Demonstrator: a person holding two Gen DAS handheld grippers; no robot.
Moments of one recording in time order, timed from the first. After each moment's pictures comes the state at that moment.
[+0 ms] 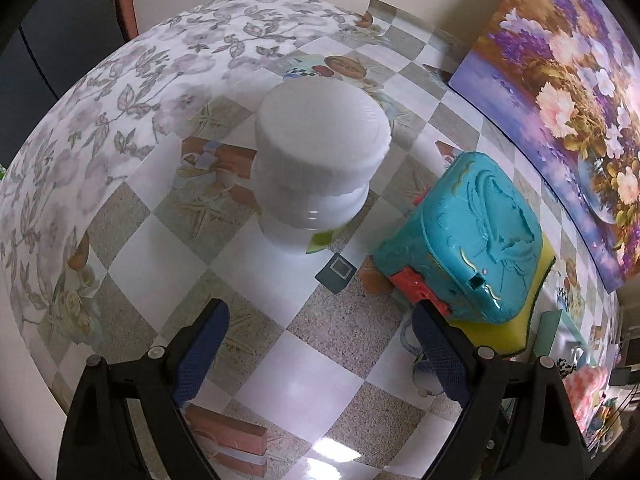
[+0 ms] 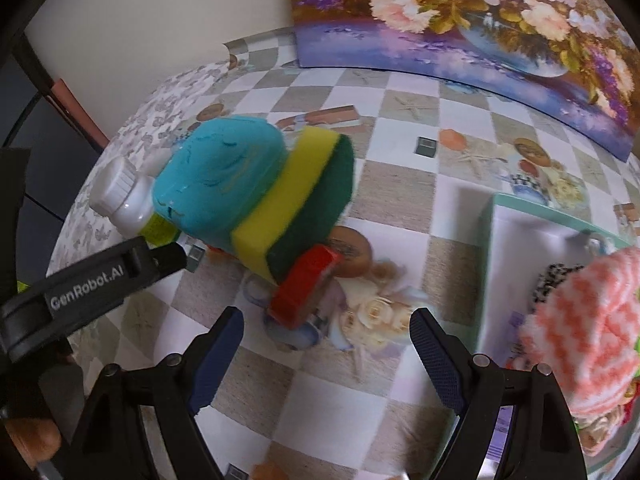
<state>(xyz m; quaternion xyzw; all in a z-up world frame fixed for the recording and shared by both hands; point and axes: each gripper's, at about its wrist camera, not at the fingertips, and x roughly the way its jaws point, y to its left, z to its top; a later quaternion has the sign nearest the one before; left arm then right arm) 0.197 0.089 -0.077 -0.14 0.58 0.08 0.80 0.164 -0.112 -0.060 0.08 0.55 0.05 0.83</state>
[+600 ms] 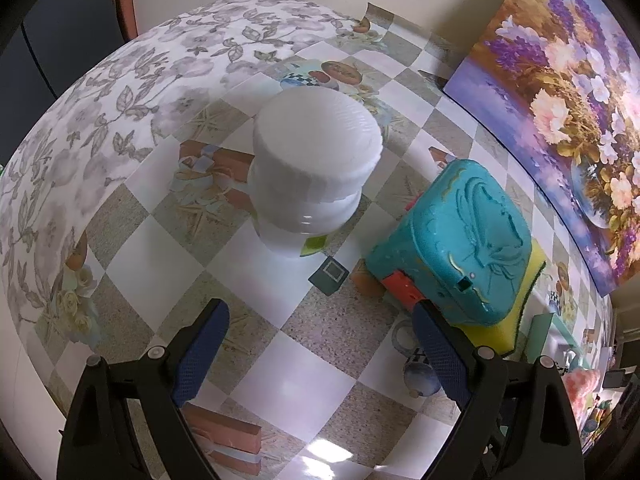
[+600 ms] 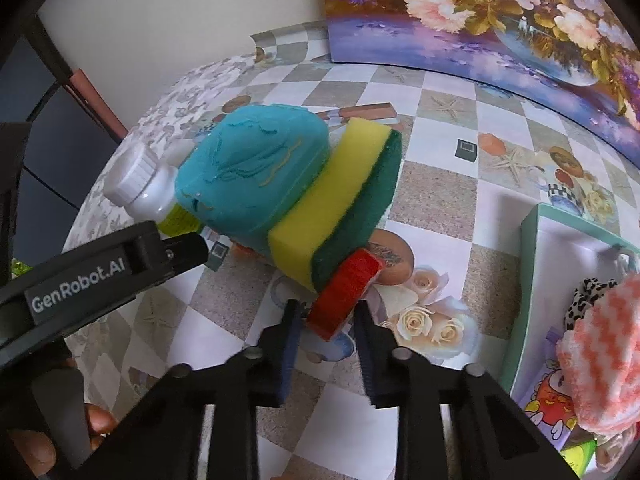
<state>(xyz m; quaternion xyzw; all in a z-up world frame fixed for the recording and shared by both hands) 0.195 0.089 -0.072 -0.15 0.57 0.07 0.80 0.168 -0.097 -0.069 0.09 0.55 0.09 0.83</state>
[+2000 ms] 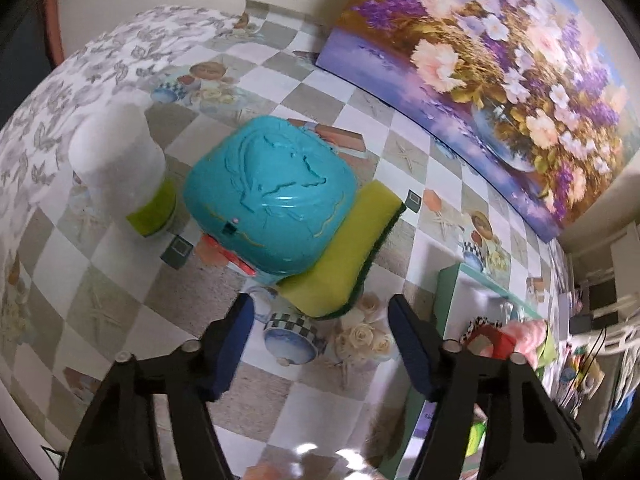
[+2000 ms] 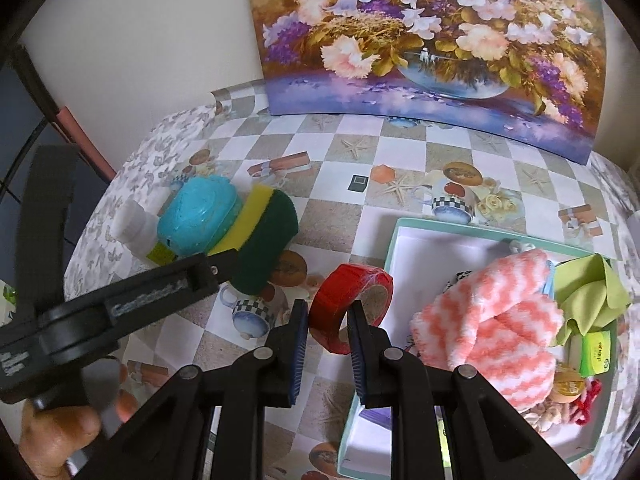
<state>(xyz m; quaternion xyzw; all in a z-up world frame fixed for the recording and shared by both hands) 0.192 0.000 -0.052 -0.15 0.57 -0.05 0.81 0.128 -0.180 -0.005 0.10 0.52 0.03 0.85</state>
